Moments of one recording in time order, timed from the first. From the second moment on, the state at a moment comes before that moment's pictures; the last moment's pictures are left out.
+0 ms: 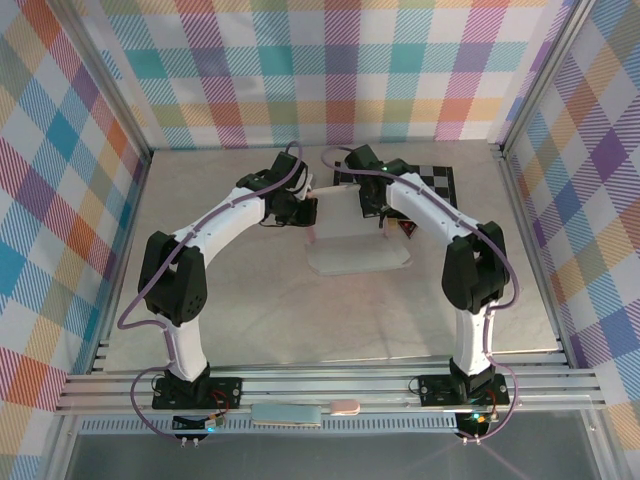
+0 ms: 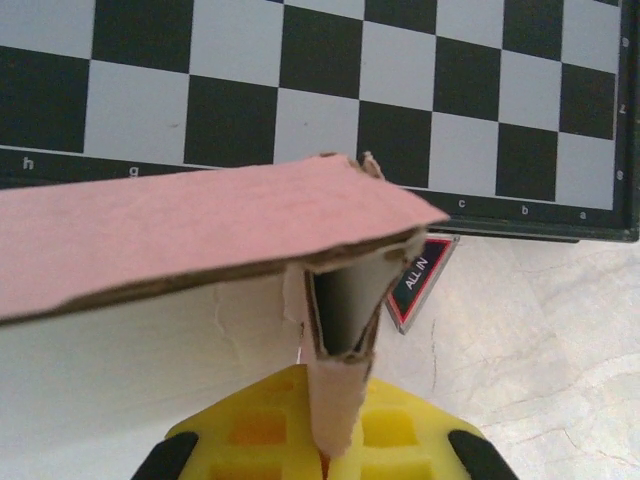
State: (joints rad) left arm -0.50 1.88 1.59 -0.74 0.19 -0.31; right arm 0.54 1.97 1.78 -1.05 0.46 0.39
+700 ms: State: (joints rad) left arm -0.52 1.88 1.57 -0.73 0.14 -0.35; right arm 0.58 2.05 1.88 -1.21 0.56 0.57
